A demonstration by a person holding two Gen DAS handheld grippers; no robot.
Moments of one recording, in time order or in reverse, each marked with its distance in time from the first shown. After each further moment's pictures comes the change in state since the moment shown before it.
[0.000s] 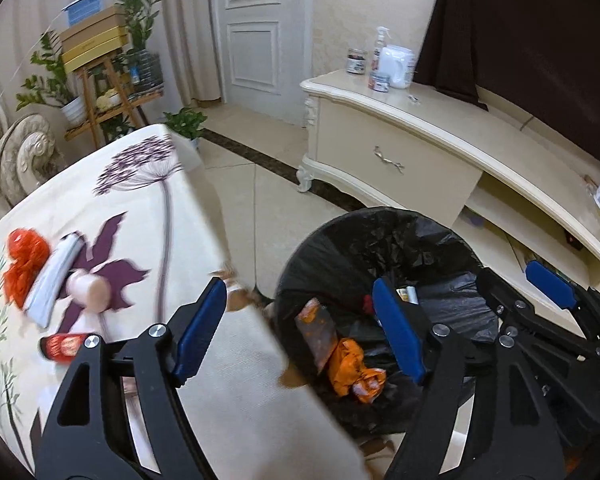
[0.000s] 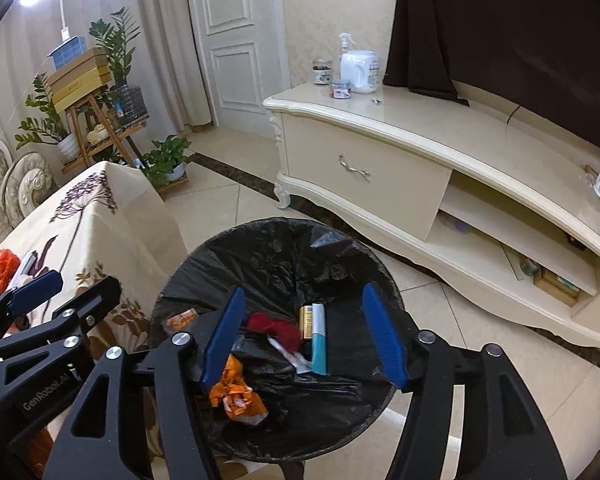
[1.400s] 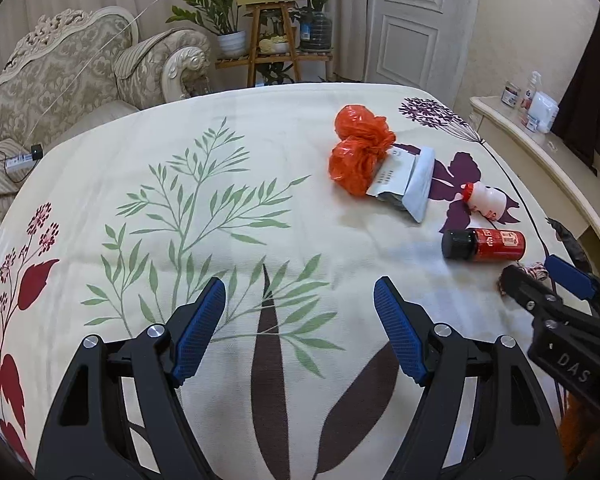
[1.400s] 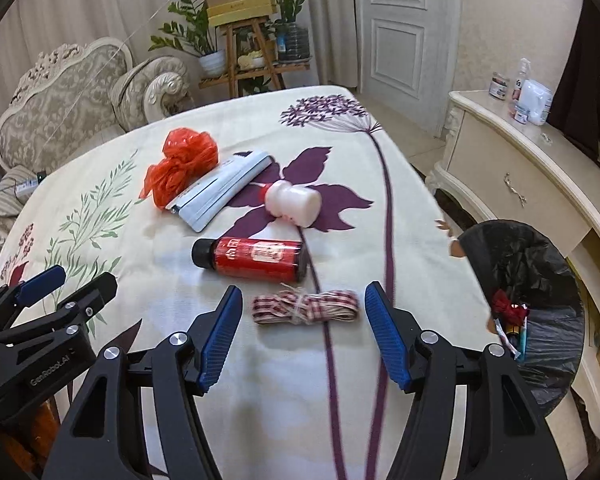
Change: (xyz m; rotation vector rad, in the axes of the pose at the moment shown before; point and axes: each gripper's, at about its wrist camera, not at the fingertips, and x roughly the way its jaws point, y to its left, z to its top) left arm -0.085 0.246 -0.099 -0.318 0.049 0.293; right arm -0.017 0.239 -0.056 -0.346 0.120 0.309
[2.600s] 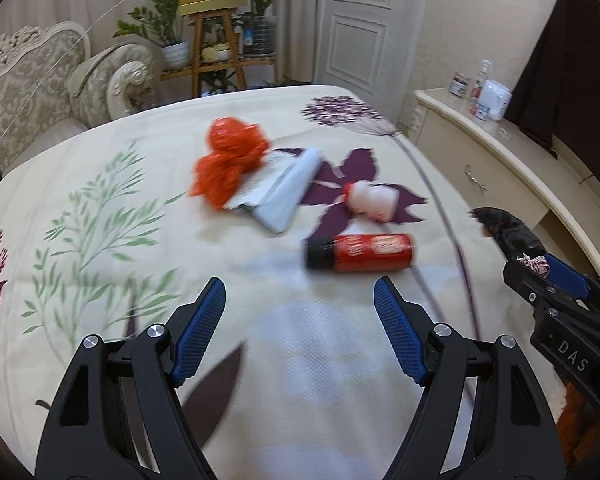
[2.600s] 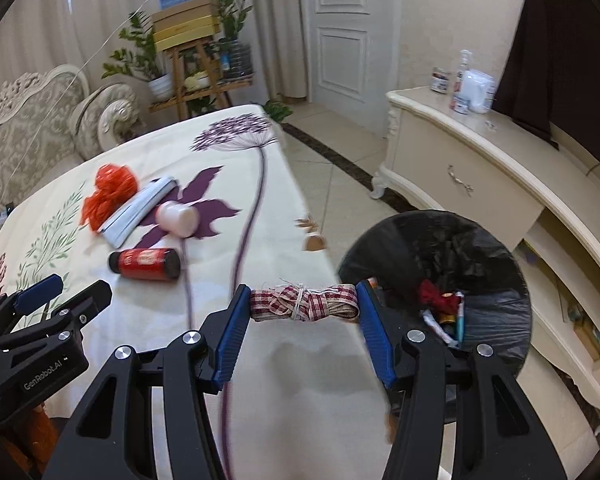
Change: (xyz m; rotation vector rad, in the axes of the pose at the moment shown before) left arm -0.005 -0.086 0.005 0.086 -0.016 -0.144; right arm -0.037 -0.086 -0.011 0.119 -0.071 -0.132
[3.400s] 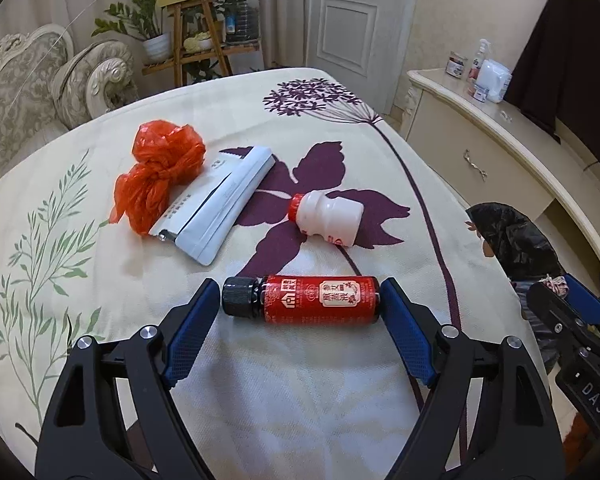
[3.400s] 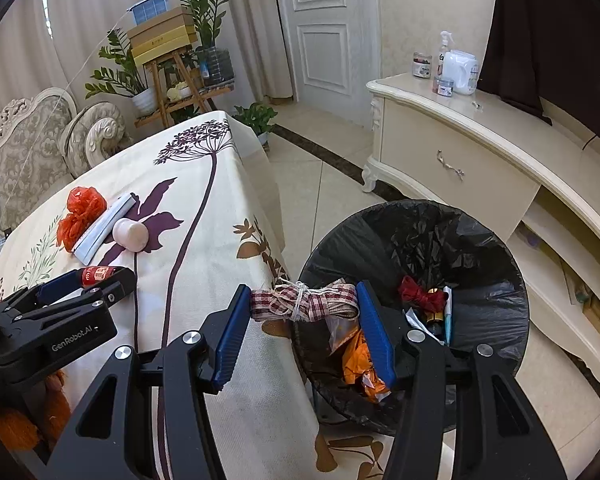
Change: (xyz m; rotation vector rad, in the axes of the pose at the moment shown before) left arm 0.046 -0.034 0.021 0.037 0.056 0.003; right arm 0.017 -0.039 -0.001 0.068 0.012 0.023
